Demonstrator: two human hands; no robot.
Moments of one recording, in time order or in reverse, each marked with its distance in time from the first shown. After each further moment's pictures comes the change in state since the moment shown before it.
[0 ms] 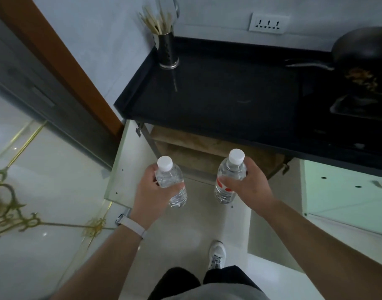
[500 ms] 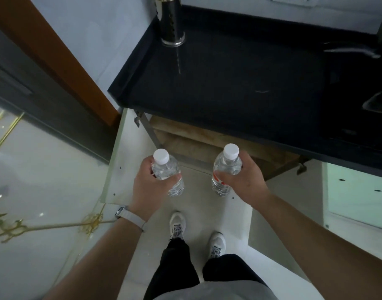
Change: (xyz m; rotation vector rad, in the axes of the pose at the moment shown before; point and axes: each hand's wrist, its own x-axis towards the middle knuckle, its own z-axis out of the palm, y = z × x) left_hand 0.079 -0.044 -0.003 -0.020 0.019 -0.084; right_hand 0.073 0.004 0.054 -0.069 -0.053 0.097
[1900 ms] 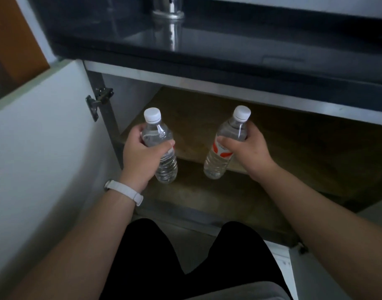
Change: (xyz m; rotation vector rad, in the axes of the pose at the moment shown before) left_hand 0.281 -0.205 0.139 -0.368 0.071 0.336; right_hand 0.299 0.174 0.123 0.127 0.287 -0.457
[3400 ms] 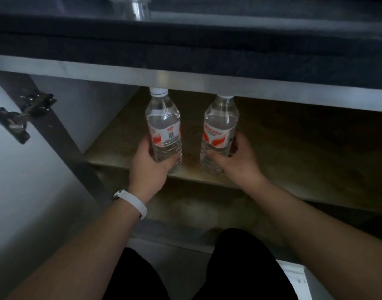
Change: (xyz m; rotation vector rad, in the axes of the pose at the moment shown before) left_hand 0.073 -0.072 0.090 0.190 -0.143 0.049; right_hand 0.077 0.091 0.005 -0.058 0.020 0.055
